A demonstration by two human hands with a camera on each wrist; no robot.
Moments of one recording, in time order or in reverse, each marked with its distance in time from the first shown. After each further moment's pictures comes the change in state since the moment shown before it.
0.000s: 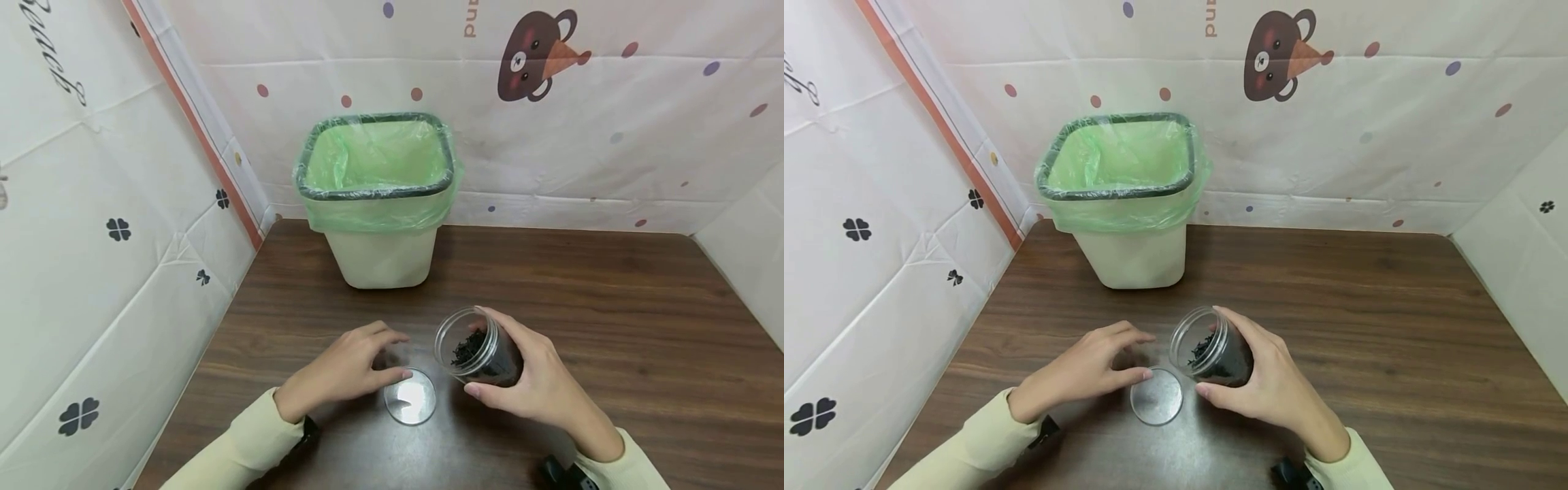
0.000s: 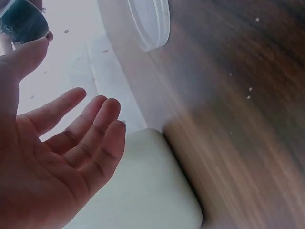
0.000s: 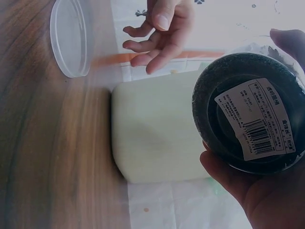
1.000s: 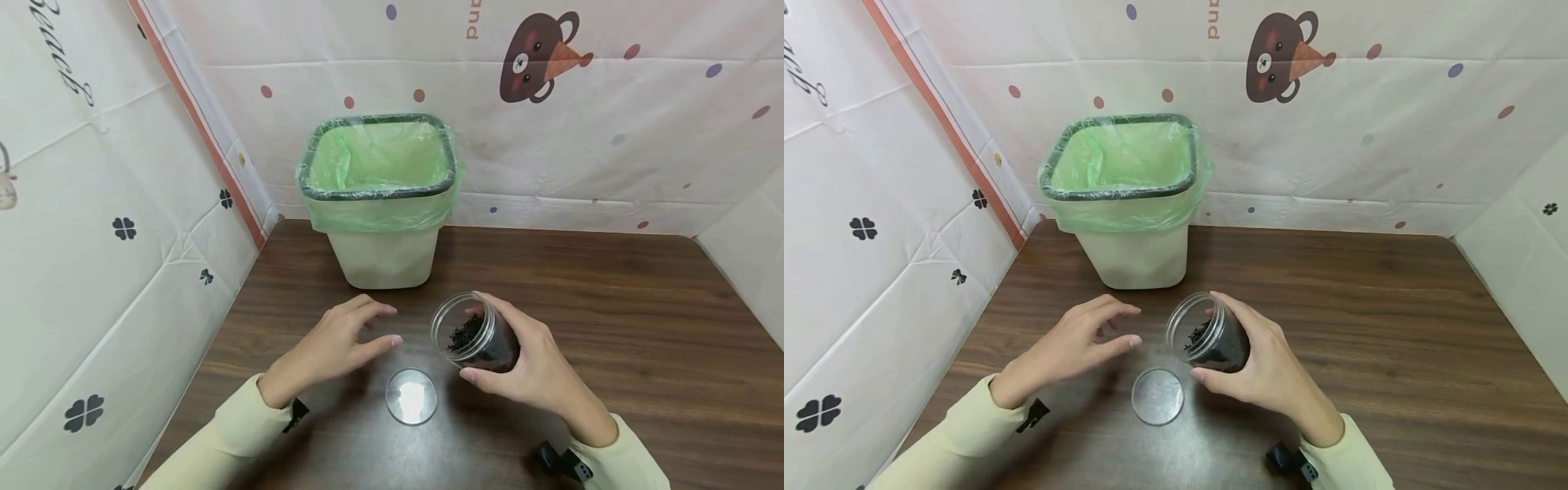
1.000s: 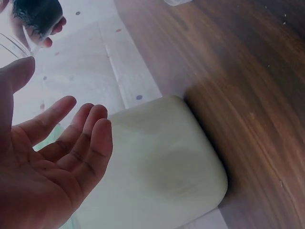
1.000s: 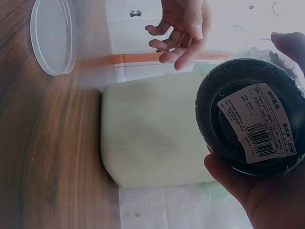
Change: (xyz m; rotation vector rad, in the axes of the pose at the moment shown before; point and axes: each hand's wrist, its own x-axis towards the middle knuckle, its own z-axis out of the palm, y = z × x) left_hand 0.004 0.000 -0.035 -0.025 0.180 -0.033; right_hand 0.019 -0.003 -0.001 0.048 0.030 -0.052
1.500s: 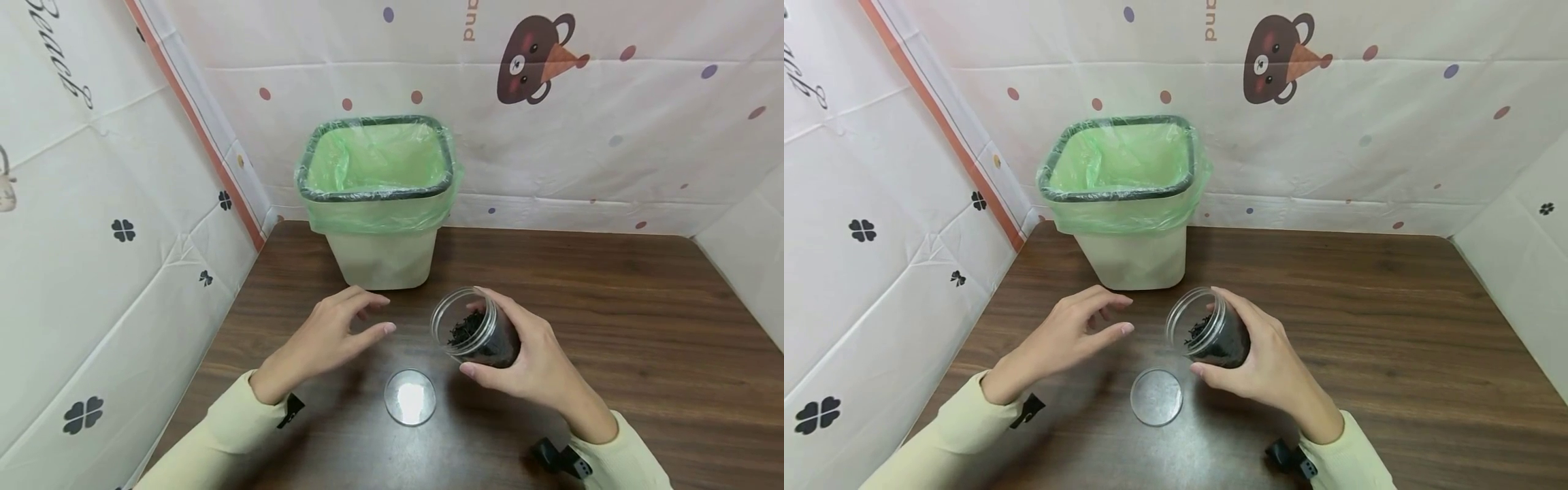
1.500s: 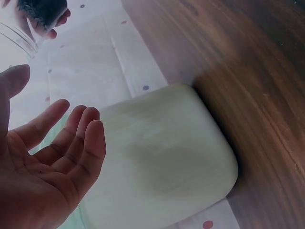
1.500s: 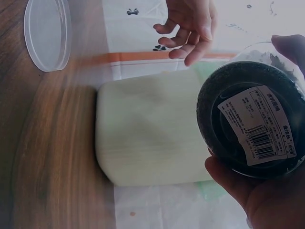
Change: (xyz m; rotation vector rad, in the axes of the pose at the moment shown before) left_hand 0.004 0.004 -0.012 0.010 0.101 0.007; right_hand 0.003 -0.004 -0.005 -0.020 -0.004 0.086
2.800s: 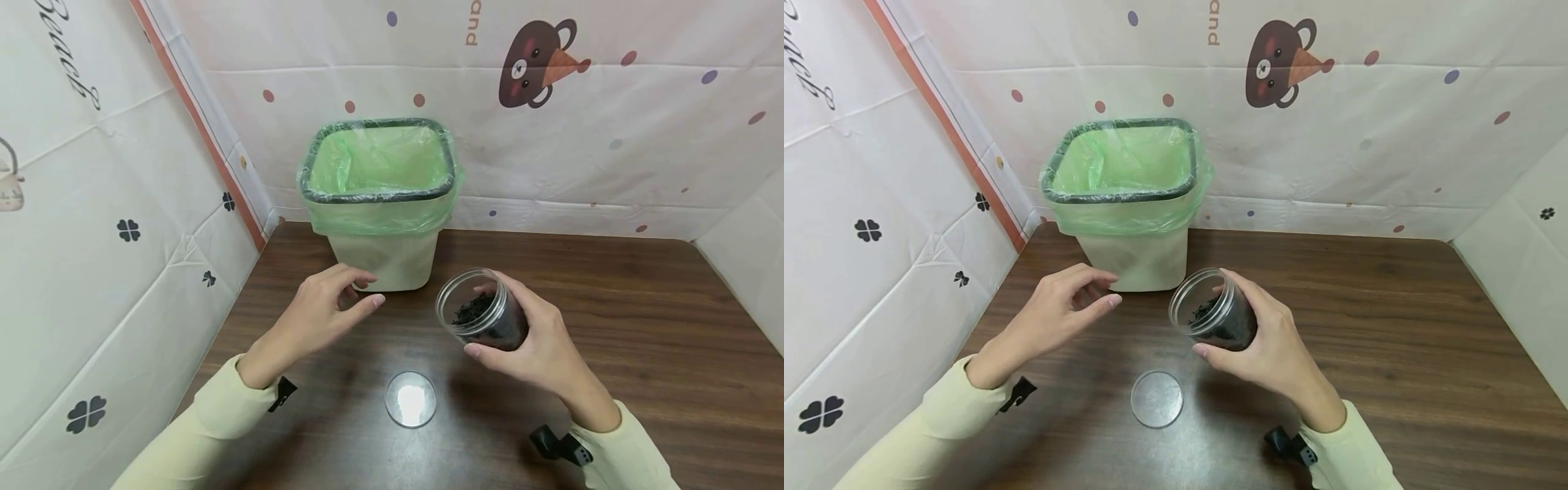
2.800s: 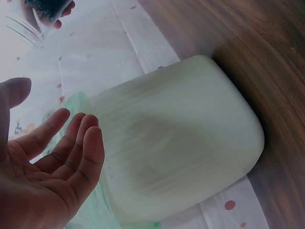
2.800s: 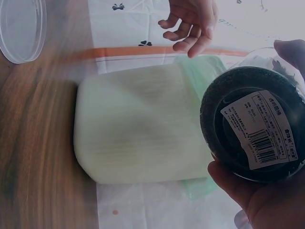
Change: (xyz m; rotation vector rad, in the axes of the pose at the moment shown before) left_hand 0.017 0.005 -0.029 0.009 0.095 -0.040; right_hand 0.019 -0.003 -0.011 0.055 0.095 -0.113
